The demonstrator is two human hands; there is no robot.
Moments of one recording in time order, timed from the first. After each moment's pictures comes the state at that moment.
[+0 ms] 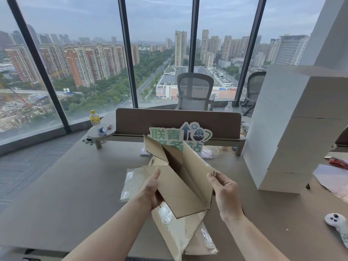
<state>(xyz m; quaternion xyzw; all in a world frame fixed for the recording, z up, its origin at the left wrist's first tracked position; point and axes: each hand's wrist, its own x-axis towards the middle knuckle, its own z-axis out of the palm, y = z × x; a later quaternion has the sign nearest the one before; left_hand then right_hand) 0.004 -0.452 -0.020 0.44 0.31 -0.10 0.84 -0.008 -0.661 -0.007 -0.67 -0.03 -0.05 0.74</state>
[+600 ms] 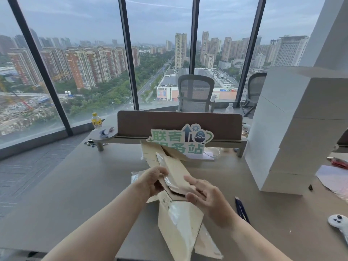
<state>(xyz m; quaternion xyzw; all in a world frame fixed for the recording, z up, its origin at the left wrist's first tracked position) 0.022 -0.436 0.010 0.56 0.28 -0.12 0.77 -0.015 -0.652 -0.007 -0.82 -0.27 0.06 0.50</state>
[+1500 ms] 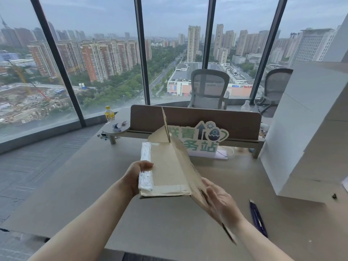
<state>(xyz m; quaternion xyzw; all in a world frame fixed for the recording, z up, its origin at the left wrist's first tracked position) 0.003 -0.352 0.011 0.53 0.27 -0.07 0.80 0.013 -0.634 -0.048 -0.78 -0.14 0.12 0.60</state>
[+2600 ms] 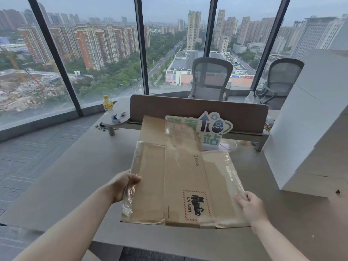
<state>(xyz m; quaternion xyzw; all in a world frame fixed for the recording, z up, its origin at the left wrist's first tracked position) 0.001 -0.282 -0.056 0.61 0.29 -0.12 0.72 0.047 -0.691 -0.119 -0.82 0.15 0.04 0.56</state>
